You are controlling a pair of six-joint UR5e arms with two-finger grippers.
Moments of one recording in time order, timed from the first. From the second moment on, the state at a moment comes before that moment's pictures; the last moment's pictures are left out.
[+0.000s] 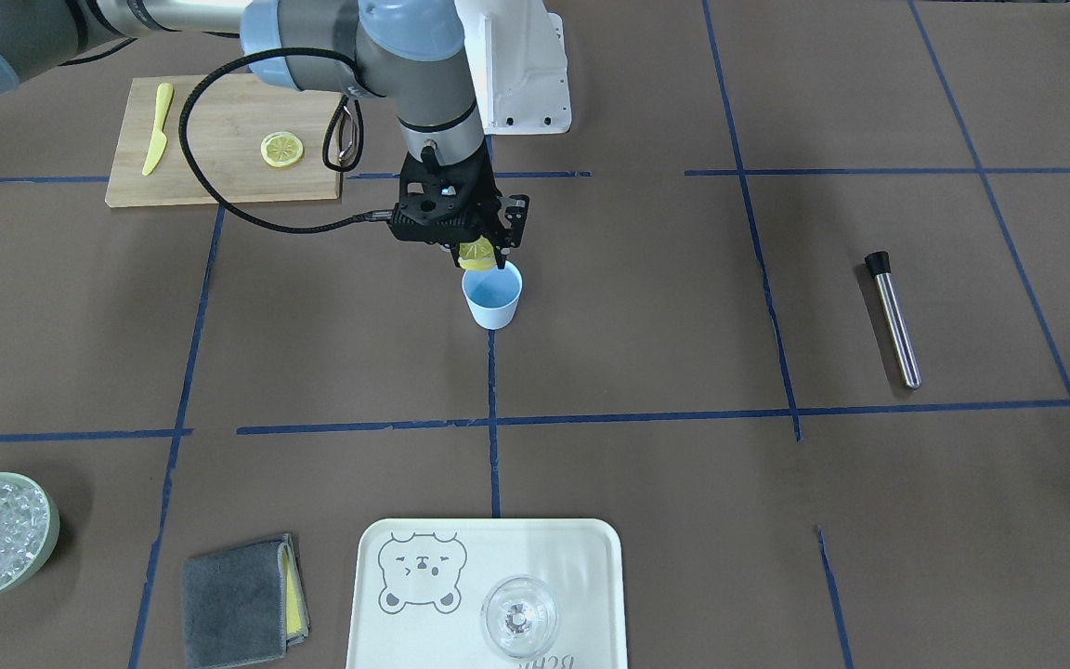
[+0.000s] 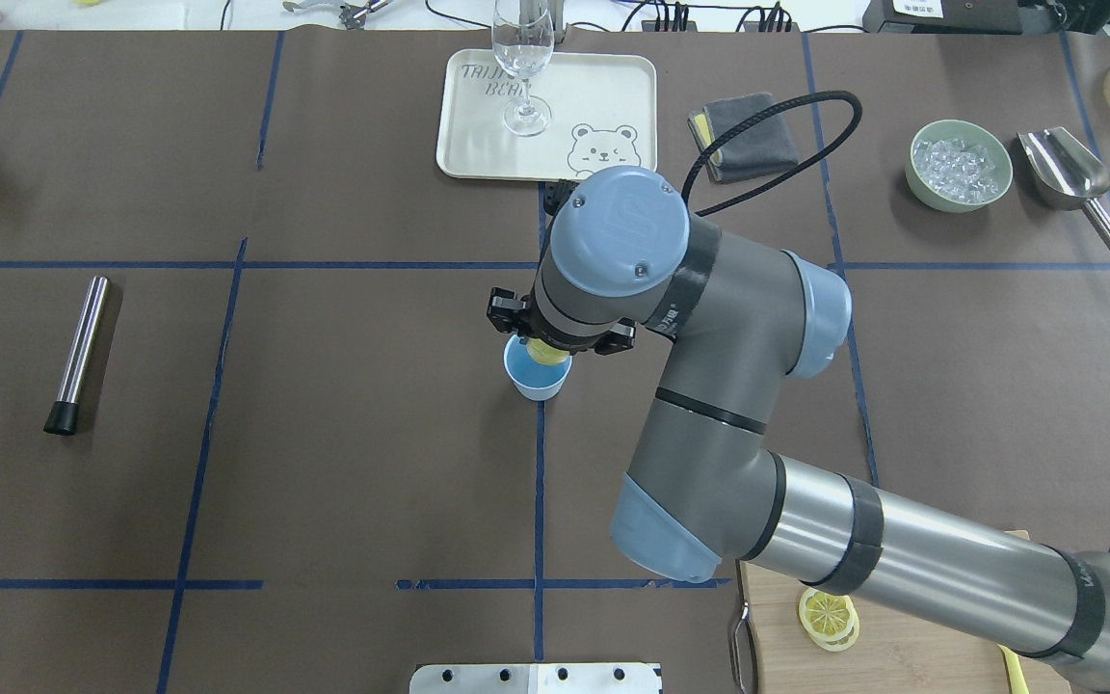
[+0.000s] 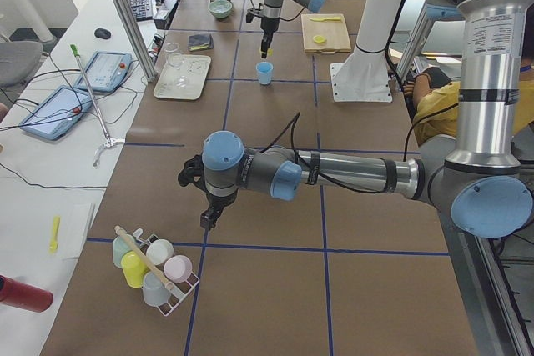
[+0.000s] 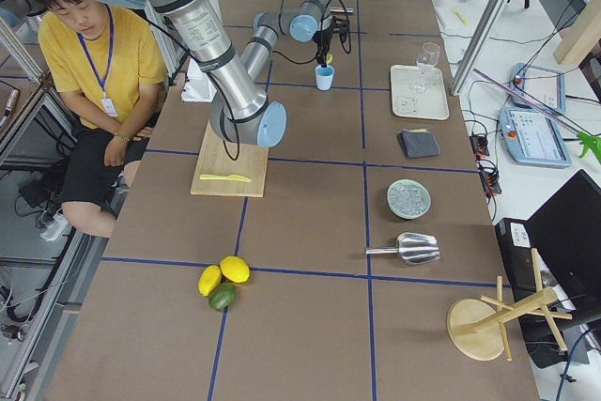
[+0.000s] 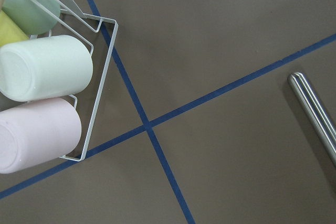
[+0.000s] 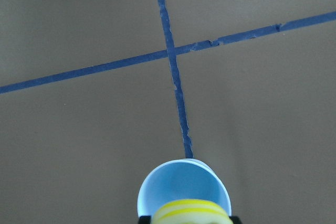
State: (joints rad) left arm -1.53 -1.54 -1.67 -1.78 -2.37 0.22; right arm 0.51 -0.78 1.68 -1.57 1.81 1.45
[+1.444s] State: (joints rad) left arm -1.53 -1.54 -1.68 -1.80 -2.37 0.22; right arm 0.48 -0.77 1.61 -1.57 1.82 1.44
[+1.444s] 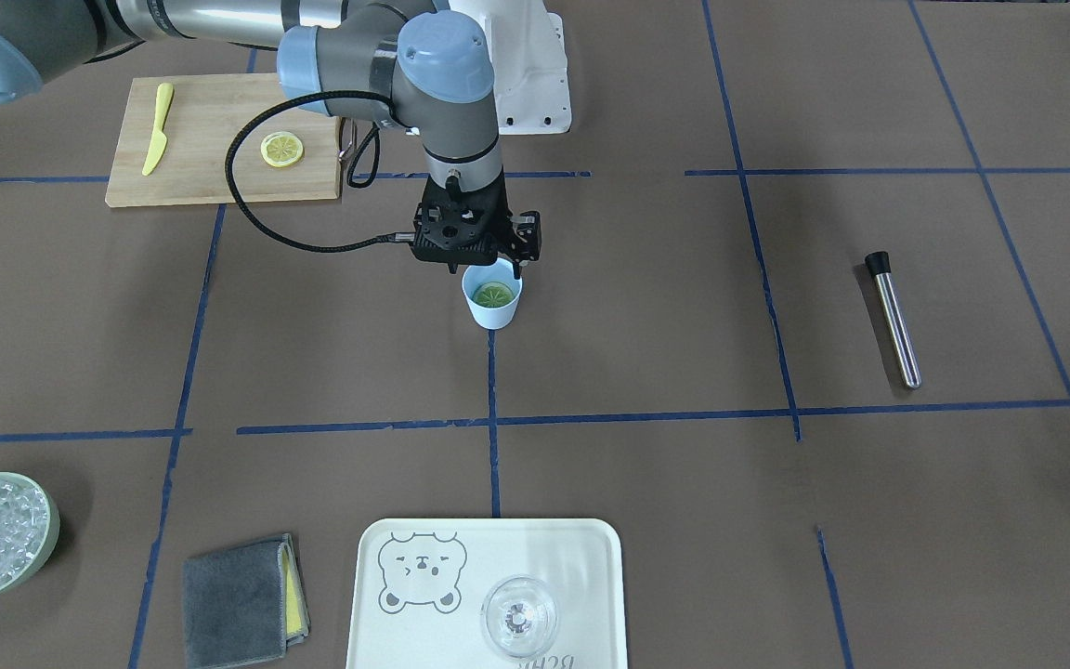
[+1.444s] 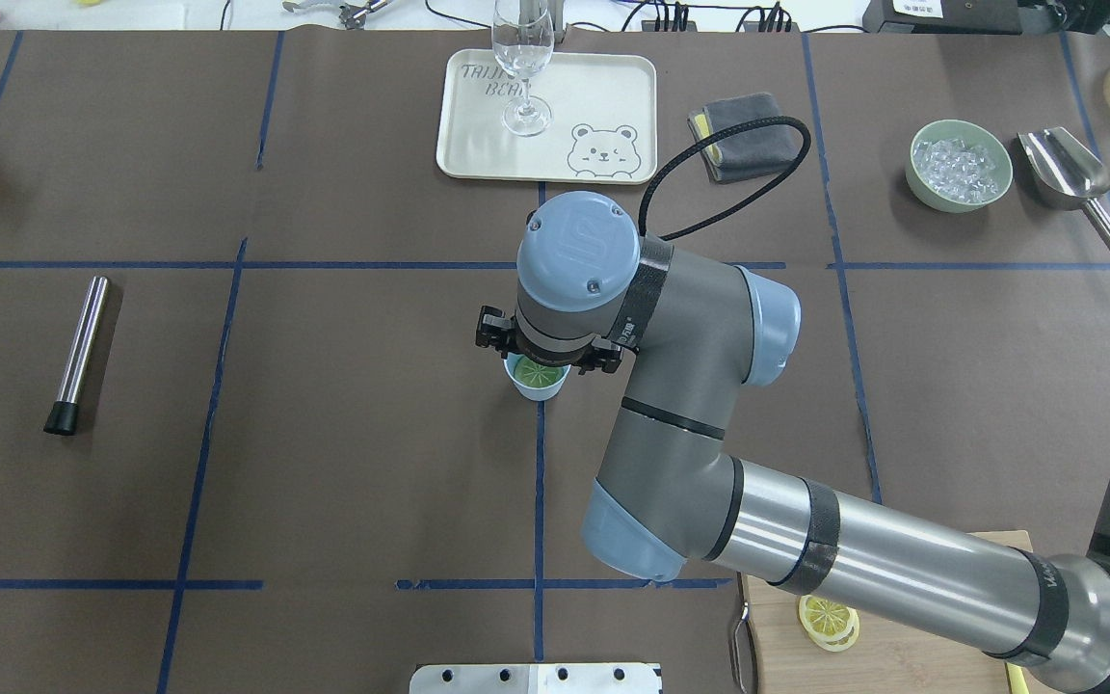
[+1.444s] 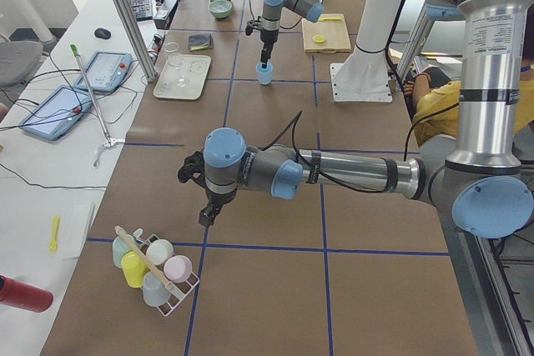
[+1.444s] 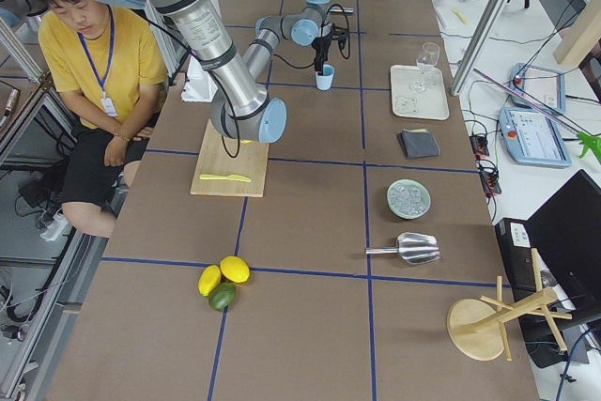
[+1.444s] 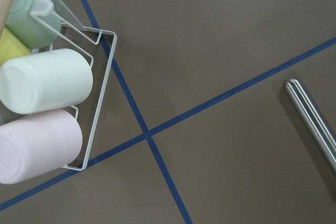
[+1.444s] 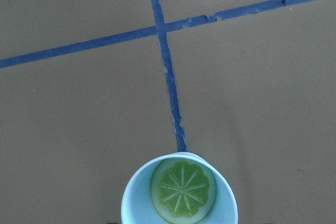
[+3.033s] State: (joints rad) left arm -0.99 -1.75 -1.45 -2.00 -2.24 -0.55; right arm 0.80 -1.22 1.96 -1.57 2.10 1.03
